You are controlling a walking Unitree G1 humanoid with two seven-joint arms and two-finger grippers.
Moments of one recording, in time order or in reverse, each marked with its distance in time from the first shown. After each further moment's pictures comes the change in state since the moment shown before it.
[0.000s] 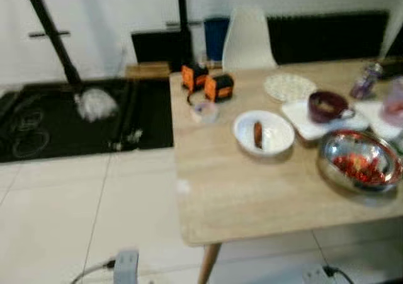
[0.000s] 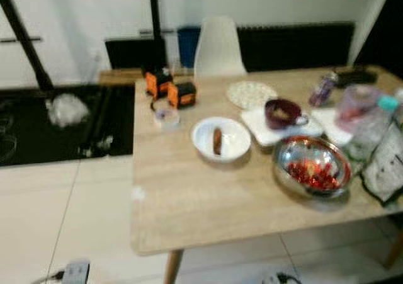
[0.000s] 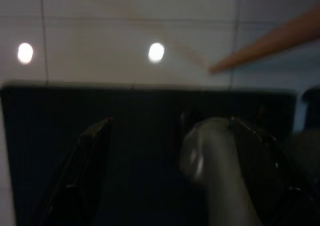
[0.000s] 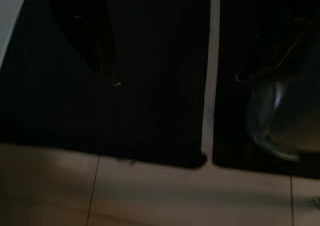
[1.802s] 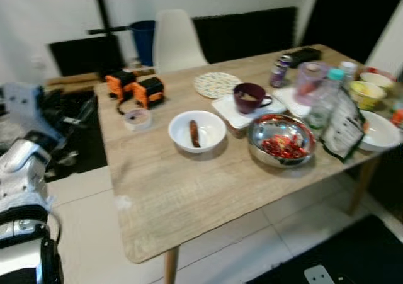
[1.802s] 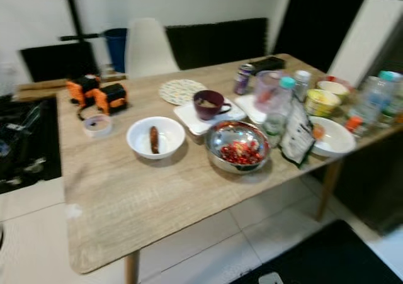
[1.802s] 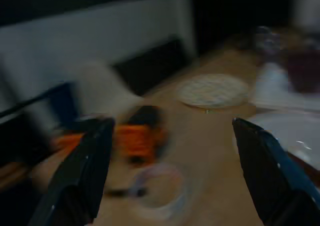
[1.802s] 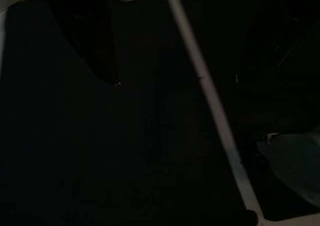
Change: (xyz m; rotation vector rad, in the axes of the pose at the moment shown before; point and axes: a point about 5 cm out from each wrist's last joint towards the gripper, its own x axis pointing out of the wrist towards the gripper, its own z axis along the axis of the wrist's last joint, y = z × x) left arm -0.168 0.060 0.343 0.599 -1.251 -0.348; right arm -0.001 0.002 -0.013 0.018 0.048 0.010
